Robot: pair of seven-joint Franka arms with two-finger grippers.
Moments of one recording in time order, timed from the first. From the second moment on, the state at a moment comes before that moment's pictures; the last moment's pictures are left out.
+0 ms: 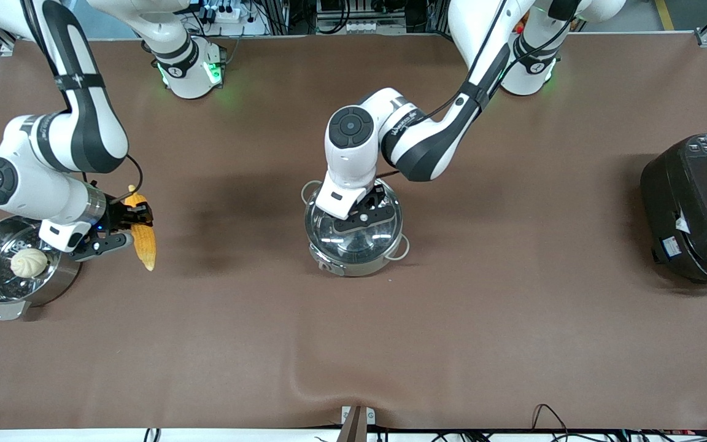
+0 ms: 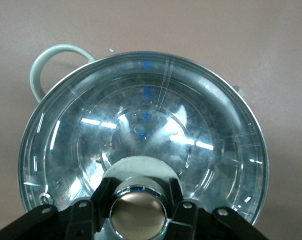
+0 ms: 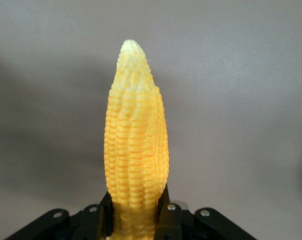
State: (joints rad) left arm -0.76 0.70 -0.06 -1.28 0.04 2.01 -1.10; right arm 0.04 0.22 -0.01 -1.94 0.08 2.00 -0.28
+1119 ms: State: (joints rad) left arm -0.38 0.34 -0.06 -1.31 -0.04 1.63 -0.47; right arm 0.43 0.25 0.01 -1.72 0.12 1.90 0.30
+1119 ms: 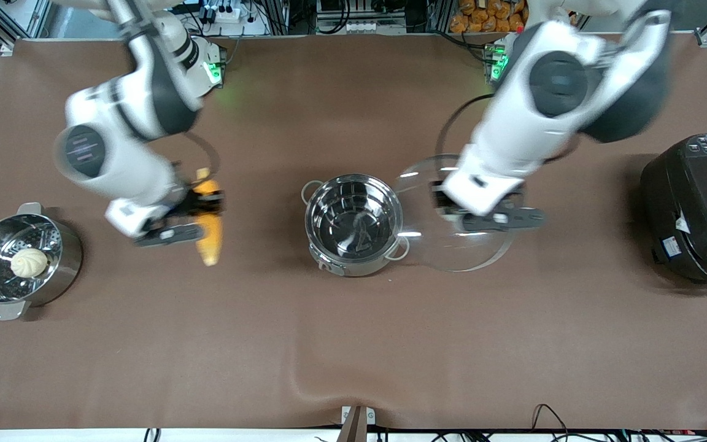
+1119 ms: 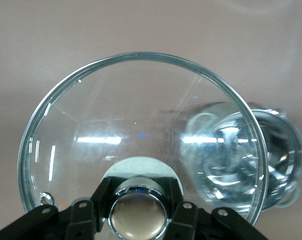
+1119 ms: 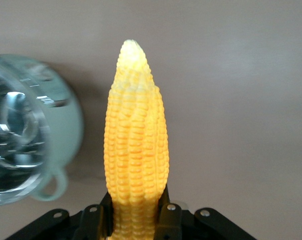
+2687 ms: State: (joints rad) left arm -0.16 0.38 -0.07 -2.17 0.03 2.51 -0.30; right arm 0.72 0.60 -0.04 -1.38 0.11 1.95 0.81
